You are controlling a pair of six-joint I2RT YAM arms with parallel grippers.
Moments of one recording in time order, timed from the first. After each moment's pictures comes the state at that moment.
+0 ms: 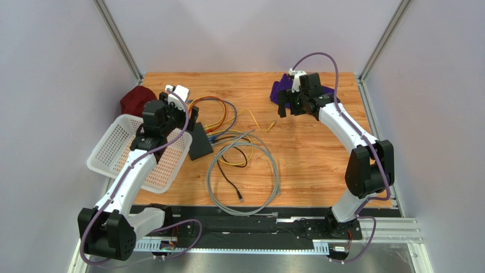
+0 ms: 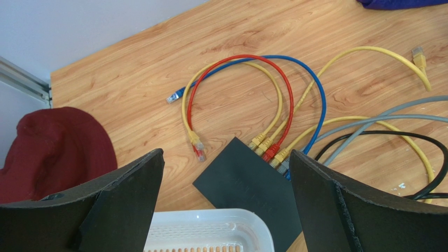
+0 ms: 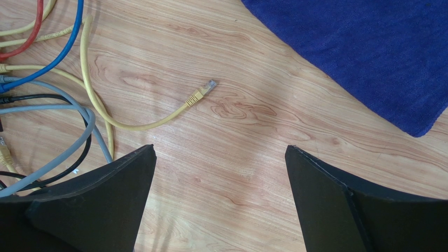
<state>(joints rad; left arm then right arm) -0.16 1.08 0.85 -0.07 0.17 0.23 0.28 1.68 1.41 -0.49 -0.09 0.05</state>
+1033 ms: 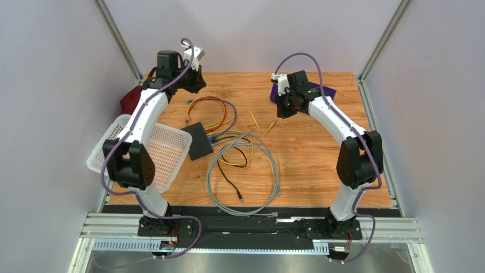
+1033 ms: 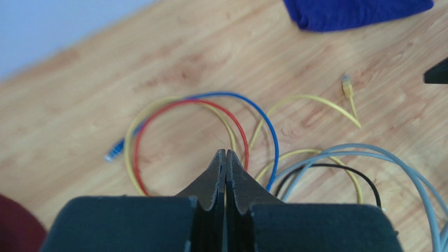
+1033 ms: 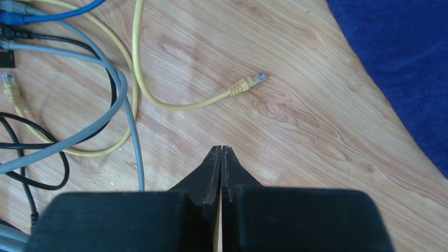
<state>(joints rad) -0.15 1.69 1.65 -0.47 0.45 0.18 0.34 1.80 1.55 -0.64 -0.22 -0.09</state>
